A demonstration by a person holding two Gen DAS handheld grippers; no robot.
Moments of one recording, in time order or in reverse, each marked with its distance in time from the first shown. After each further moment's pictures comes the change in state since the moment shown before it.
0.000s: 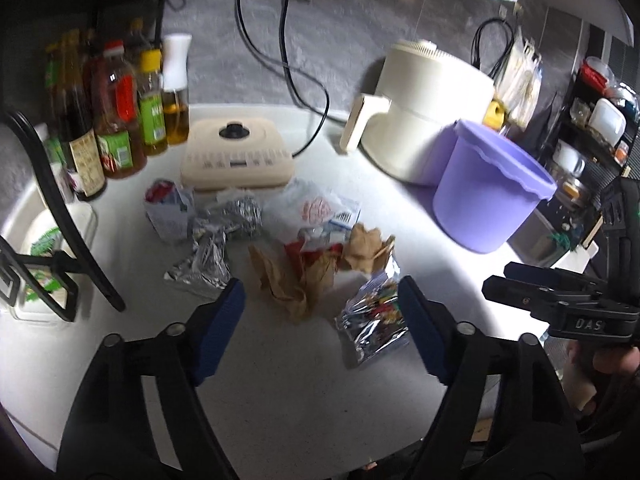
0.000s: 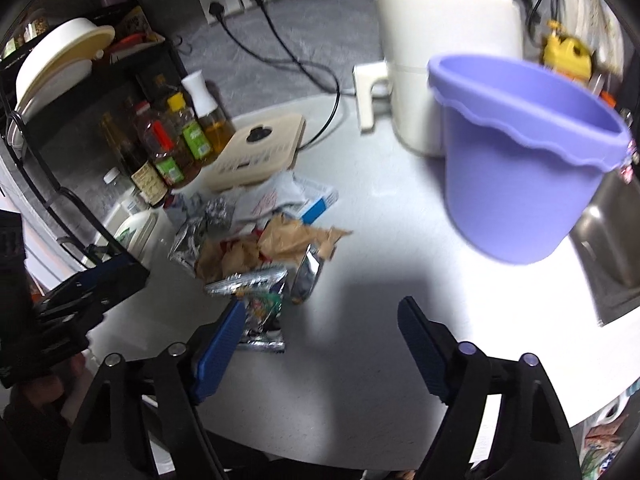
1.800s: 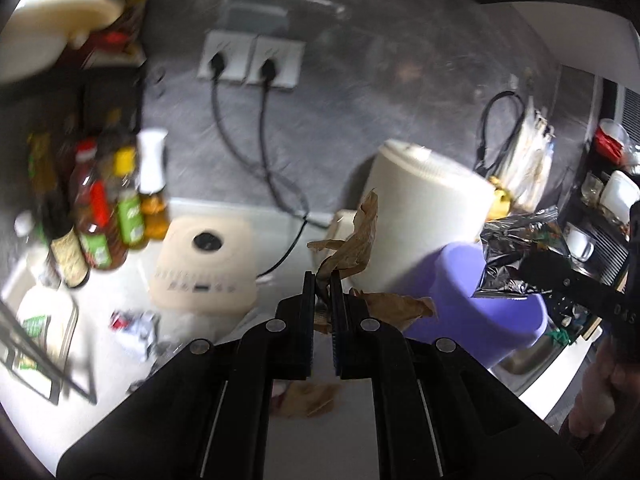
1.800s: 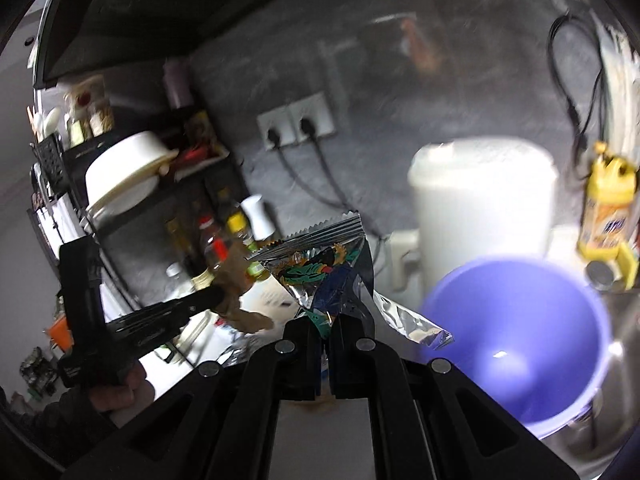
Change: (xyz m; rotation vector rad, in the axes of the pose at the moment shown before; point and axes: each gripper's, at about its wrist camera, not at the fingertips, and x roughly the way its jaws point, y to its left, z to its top) left arm 0.005 -0.084 0.122 -0.054 -0.258 0.050; right arm -0.082 -0.065 0.115 -0.106 -0.342 0.257
